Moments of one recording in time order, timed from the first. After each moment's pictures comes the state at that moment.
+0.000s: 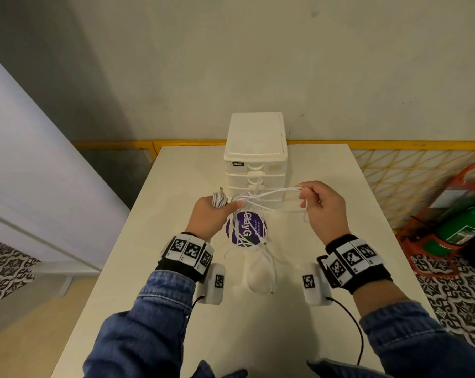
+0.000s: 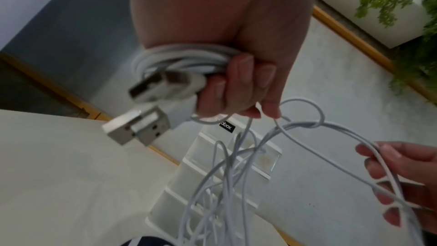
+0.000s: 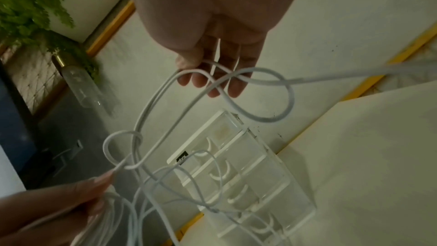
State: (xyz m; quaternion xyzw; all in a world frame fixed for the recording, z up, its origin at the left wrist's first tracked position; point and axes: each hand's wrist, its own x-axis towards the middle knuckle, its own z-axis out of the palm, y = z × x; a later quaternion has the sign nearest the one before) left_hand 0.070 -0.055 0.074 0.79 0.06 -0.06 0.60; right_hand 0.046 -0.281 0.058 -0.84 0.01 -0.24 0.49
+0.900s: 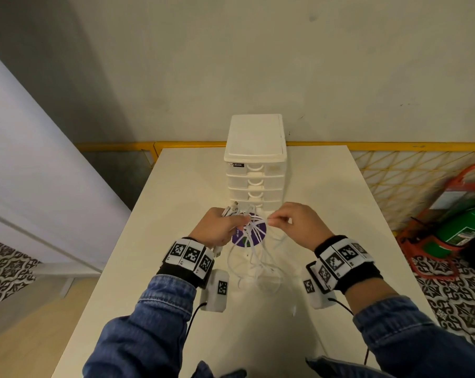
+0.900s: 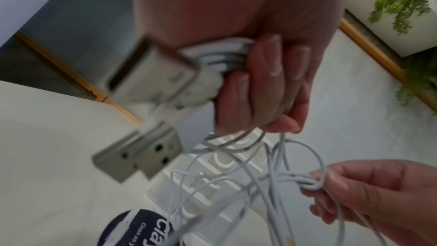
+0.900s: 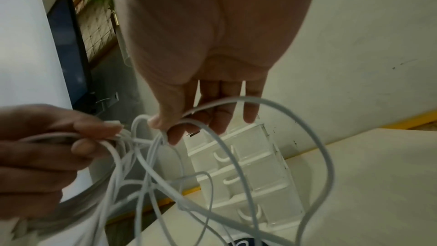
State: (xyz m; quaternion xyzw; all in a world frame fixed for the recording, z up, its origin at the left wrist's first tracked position) left_hand 0.055 -0.058 0.072 0.78 0.03 -0.21 0.60; right_hand 0.042 -0.264 0.055 -0.92 -0.12 -0.01 0.36
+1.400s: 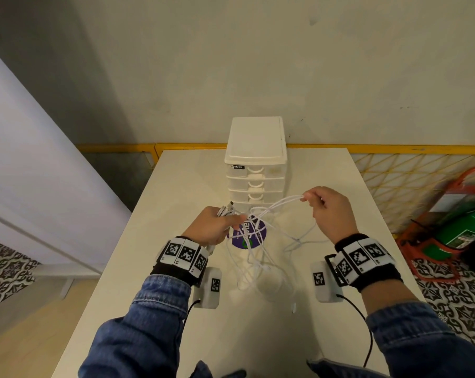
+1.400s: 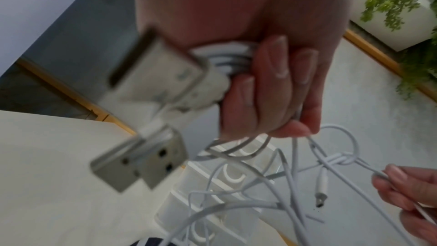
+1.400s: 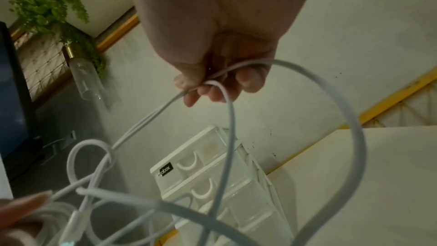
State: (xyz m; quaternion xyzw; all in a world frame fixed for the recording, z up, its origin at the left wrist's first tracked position) left_hand 0.058 -0.048 0.081 0.80 0.01 -0.20 0.56; right_hand 0.046 -0.301 0.064 -0.90 0.00 -0.19 0.40
